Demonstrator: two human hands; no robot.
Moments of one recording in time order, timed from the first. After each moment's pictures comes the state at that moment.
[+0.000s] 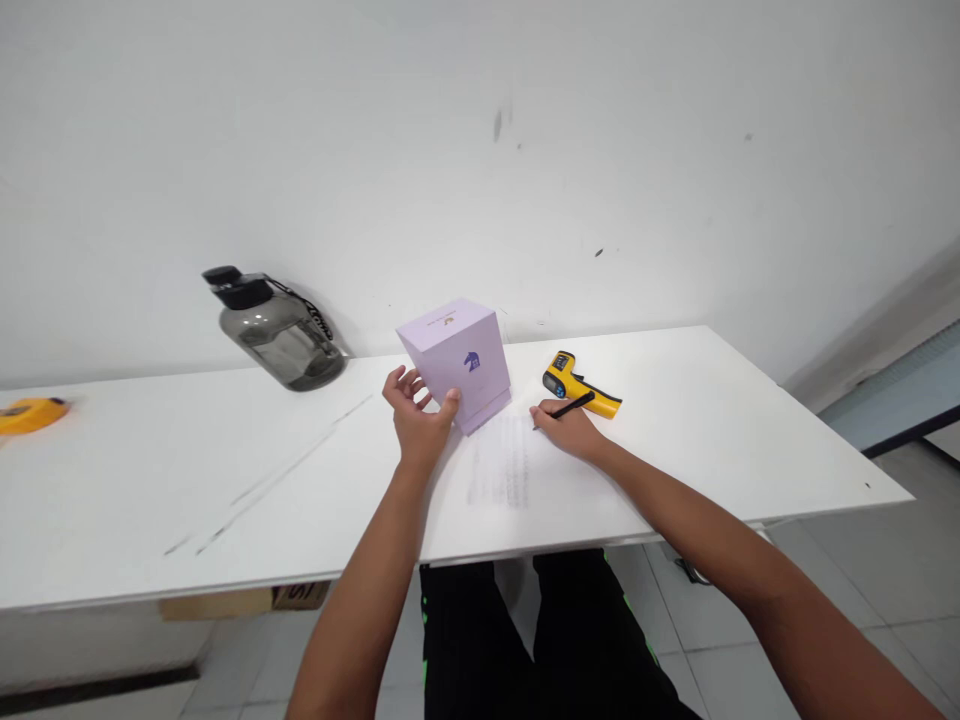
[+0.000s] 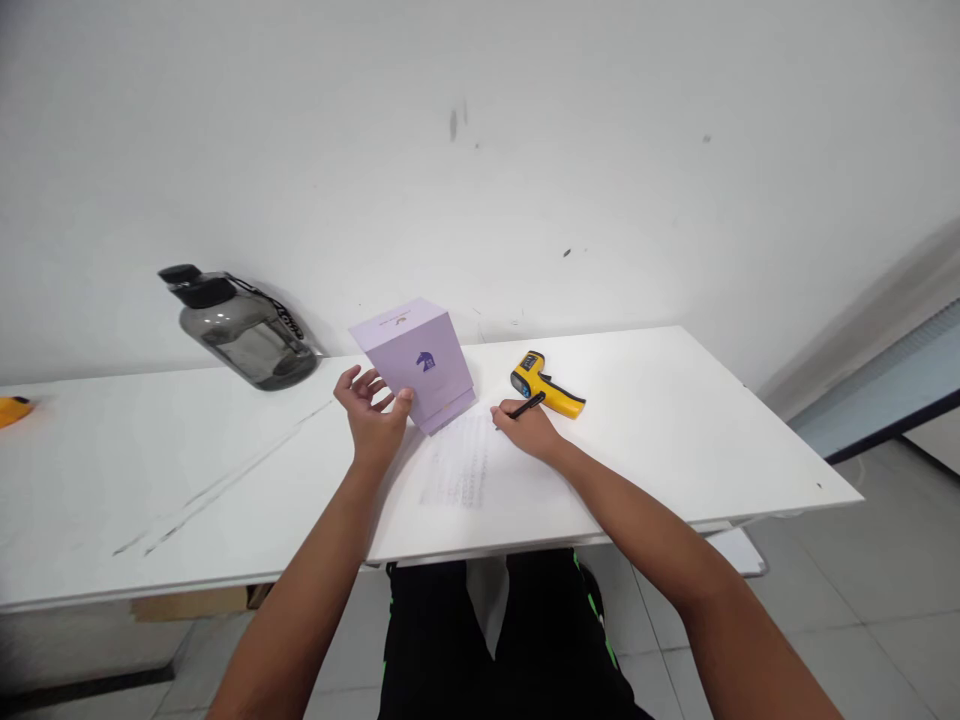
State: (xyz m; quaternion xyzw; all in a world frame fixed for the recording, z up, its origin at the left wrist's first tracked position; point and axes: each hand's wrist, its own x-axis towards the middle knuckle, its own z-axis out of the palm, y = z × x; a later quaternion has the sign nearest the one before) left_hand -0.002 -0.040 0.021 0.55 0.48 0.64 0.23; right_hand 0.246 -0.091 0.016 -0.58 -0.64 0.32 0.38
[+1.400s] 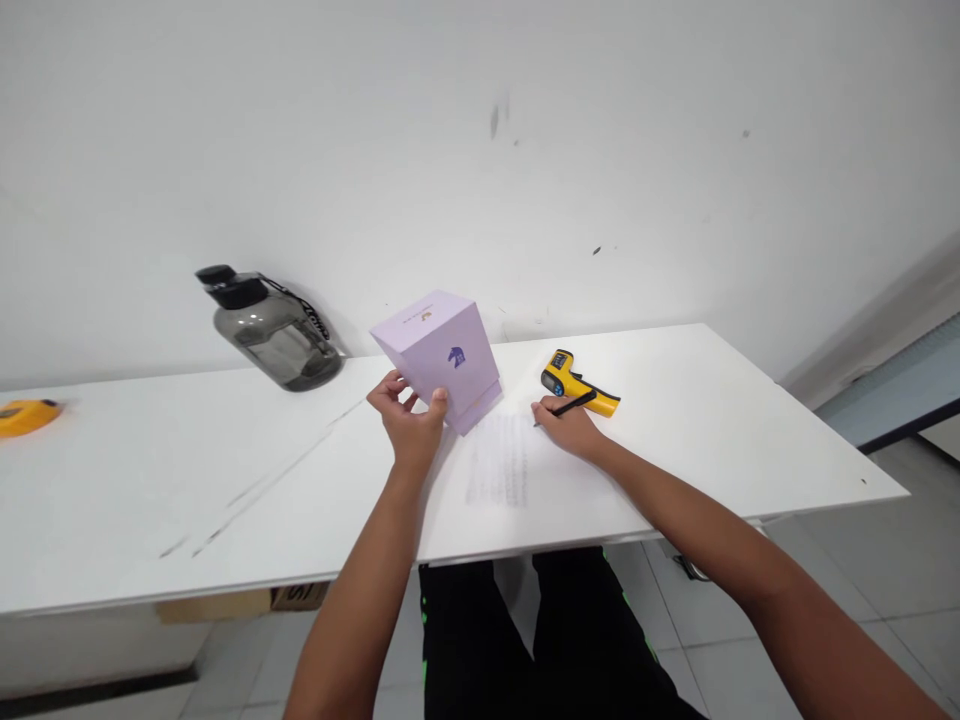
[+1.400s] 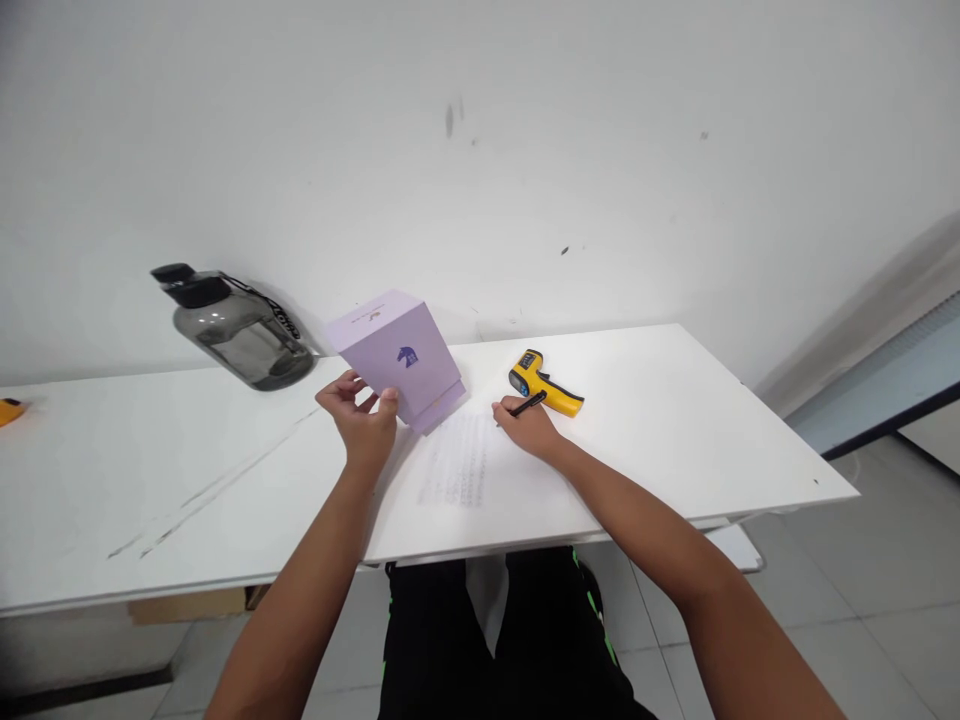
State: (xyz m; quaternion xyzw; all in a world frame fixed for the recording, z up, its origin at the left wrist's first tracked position) left_hand -0.004 -0.040 0.025 0.53 0.46 0.69 0.19; right_hand 0.247 -0.091 0.016 -0.59 -0.64 0.31 0.39
